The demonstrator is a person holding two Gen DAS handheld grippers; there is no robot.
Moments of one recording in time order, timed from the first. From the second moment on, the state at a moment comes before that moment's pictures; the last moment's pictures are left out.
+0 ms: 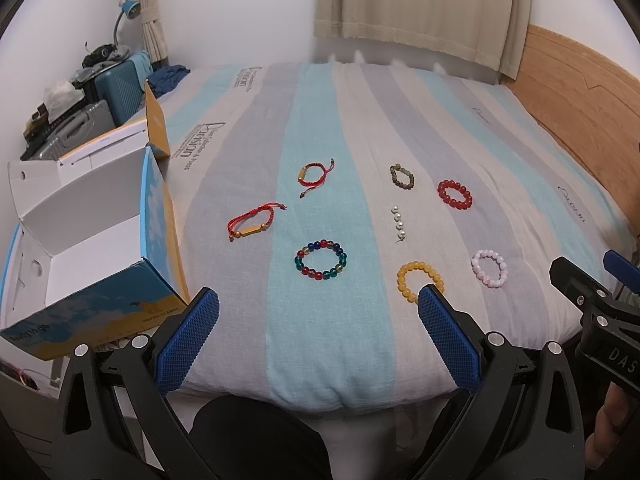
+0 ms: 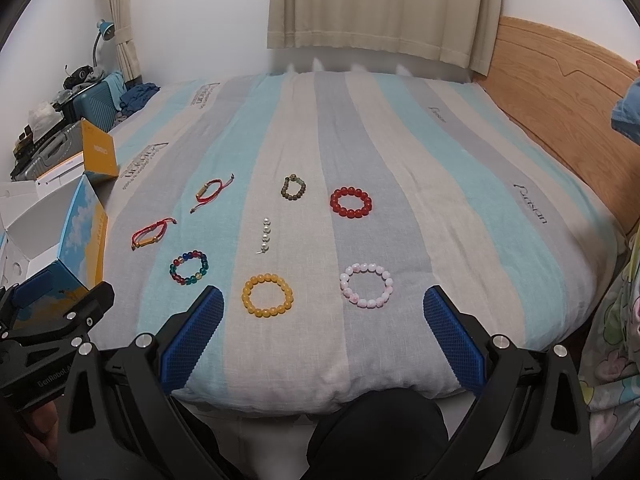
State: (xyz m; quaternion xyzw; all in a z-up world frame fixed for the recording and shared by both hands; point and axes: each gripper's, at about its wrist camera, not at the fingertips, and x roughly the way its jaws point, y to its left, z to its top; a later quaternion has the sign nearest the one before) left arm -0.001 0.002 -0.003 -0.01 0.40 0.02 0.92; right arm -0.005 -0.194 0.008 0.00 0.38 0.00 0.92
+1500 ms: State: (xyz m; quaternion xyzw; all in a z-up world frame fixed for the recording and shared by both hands) left arm 0.147 0.025 -0.080 -0.04 0.56 -0.01 0.83; right arm 0.145 -0.235 -0.052 0.02 0.58 0.03 0.82
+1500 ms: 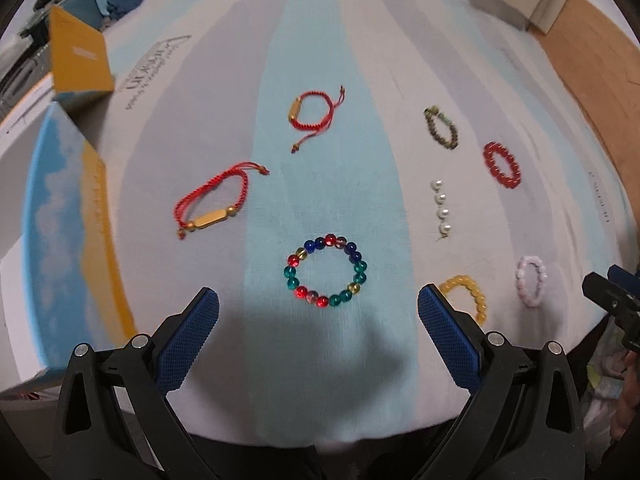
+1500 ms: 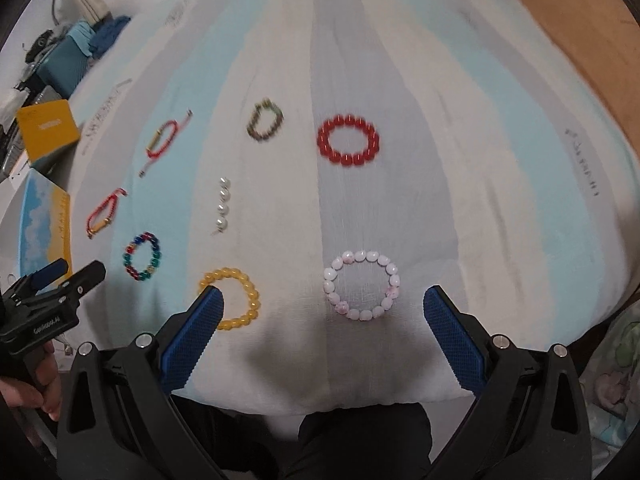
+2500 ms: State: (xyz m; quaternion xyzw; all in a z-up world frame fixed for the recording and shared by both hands) left arm 0.202 0.007 -0.161 0.00 0.63 -0.02 0.78; right arm 0.183 -0.266 -0.163 0.08 0.66 0.03 0.74
